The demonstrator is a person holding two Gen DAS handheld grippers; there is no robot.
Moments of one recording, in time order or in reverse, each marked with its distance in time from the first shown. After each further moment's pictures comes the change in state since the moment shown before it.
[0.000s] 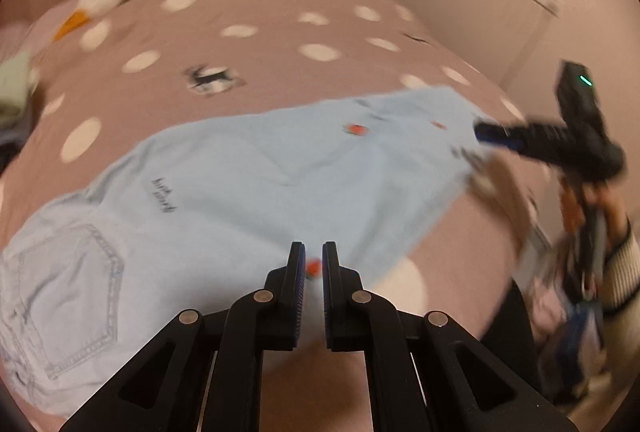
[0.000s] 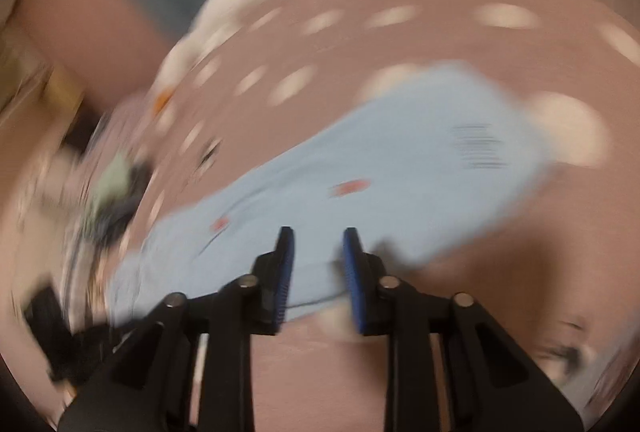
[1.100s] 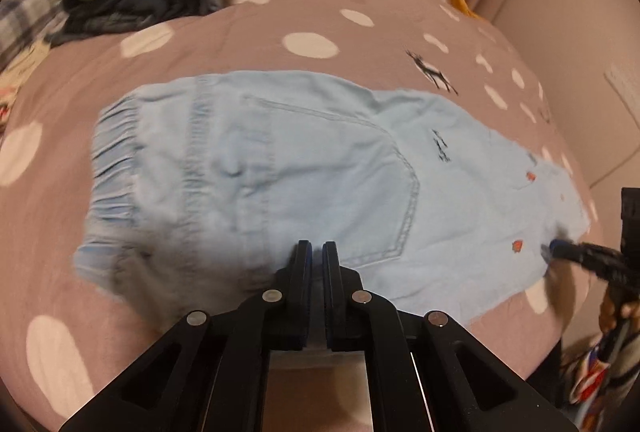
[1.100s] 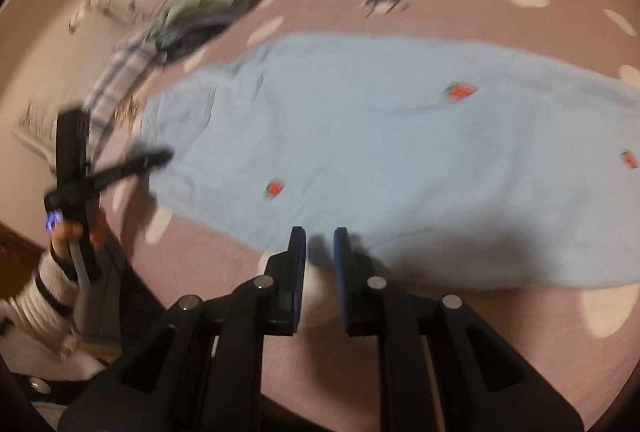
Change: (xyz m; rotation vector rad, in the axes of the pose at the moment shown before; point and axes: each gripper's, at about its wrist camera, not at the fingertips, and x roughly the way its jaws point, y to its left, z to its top) left arm -0.057 0.154 -0.083 -0.434 -0.048 0.188; right arm 0.062 0.093 -0.045 -0.322 0.262 0.103
